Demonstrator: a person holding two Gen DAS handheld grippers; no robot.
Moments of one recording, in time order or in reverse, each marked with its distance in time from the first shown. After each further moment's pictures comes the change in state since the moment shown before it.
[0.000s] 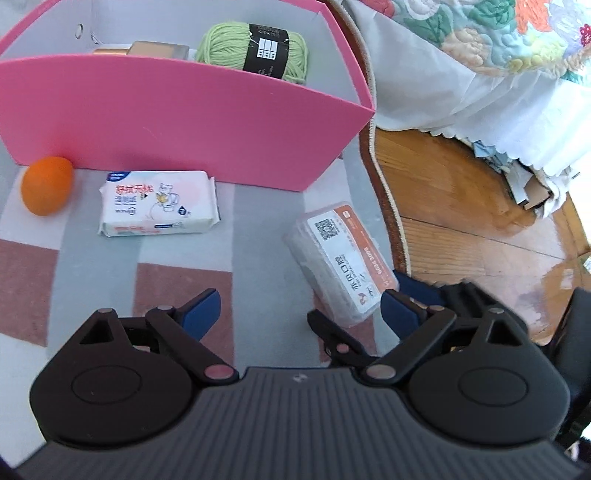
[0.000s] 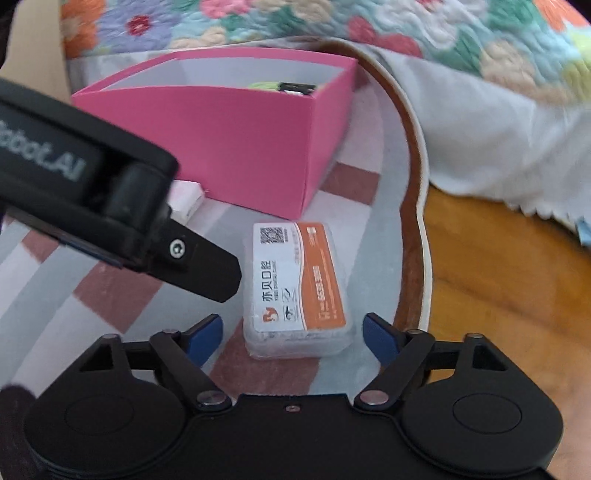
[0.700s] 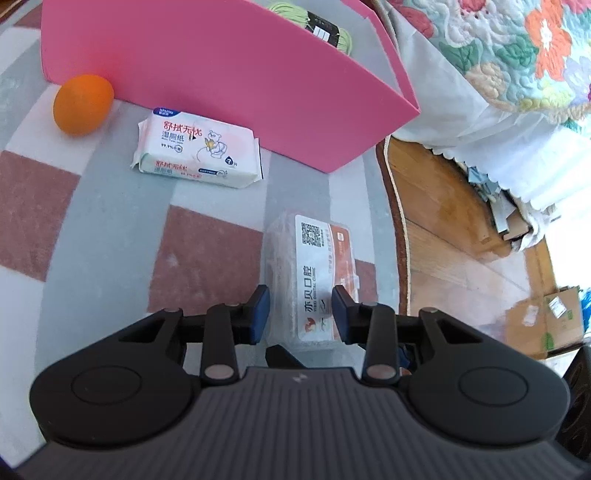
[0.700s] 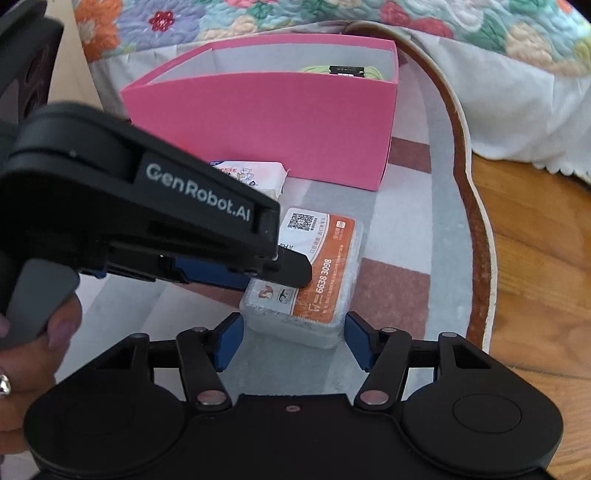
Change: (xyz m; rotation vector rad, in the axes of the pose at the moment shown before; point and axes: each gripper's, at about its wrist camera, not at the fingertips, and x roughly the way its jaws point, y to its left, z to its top) left arm -0.003 0.043 -0.028 -0.182 -0.003 -0.109; right arm -0.022 0.060 -0.004 0.074 0.078 0.076
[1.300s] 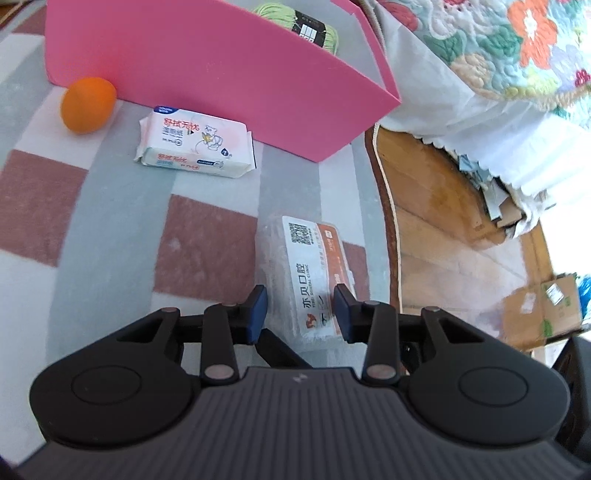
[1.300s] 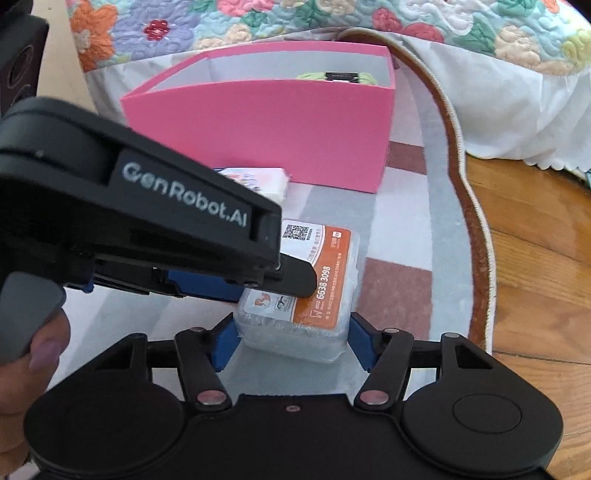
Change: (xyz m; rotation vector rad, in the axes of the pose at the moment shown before) left arm -0.023 -0.006 -0.011 0.044 0.026 0.007; right arm -0.009 0.005 0.000 0.039 -0.024 0.003
